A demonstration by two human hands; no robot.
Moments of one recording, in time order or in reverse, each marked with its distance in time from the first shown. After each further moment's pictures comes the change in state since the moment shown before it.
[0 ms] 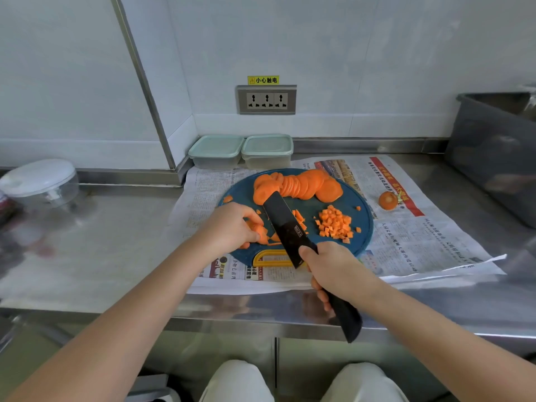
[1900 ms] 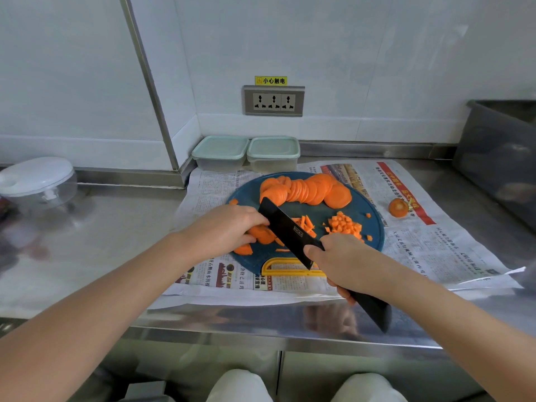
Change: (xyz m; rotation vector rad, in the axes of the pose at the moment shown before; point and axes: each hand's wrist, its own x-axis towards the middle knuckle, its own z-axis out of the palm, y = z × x) left_hand 0.020 -0.031 -0.021 0.483 -0.043 0.565; right_hand 0.004 -0.031 -0.017 -0.378 -0.069 -0.056
